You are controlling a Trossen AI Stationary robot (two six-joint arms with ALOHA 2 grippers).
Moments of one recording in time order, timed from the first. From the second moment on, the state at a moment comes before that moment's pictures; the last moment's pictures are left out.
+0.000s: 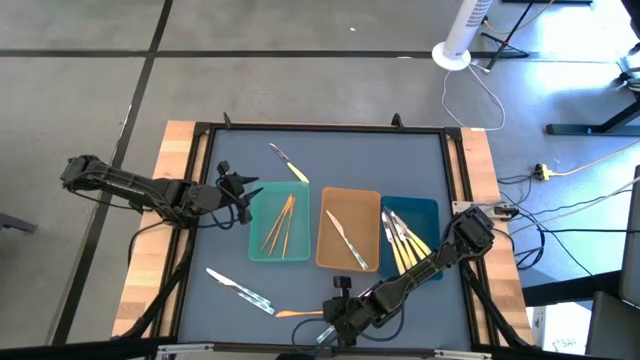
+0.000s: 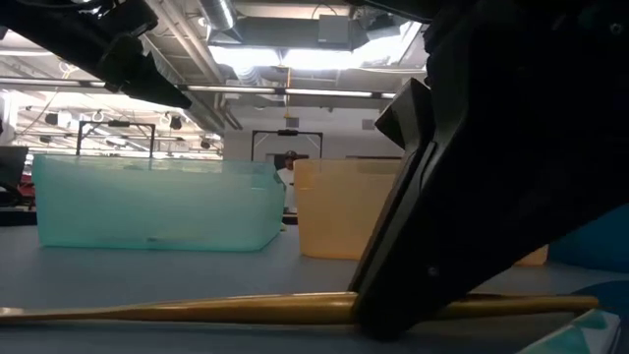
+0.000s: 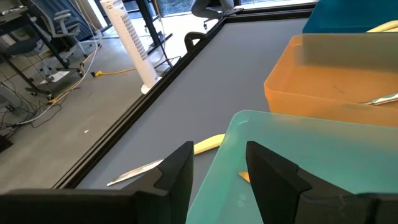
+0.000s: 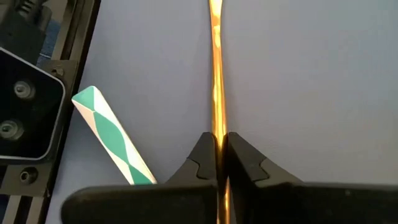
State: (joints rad) left arm -0.18 0.69 0.40 -0.19 -0.73 -0.10; right arm 0.65 2.17 1.46 -0.25 0.28 0.49
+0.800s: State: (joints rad) left arm -0.18 0.69 0.40 -0.19 -0.73 -0.10; right arm 0.65 2.16 1.46 -0.25 0.28 0.49
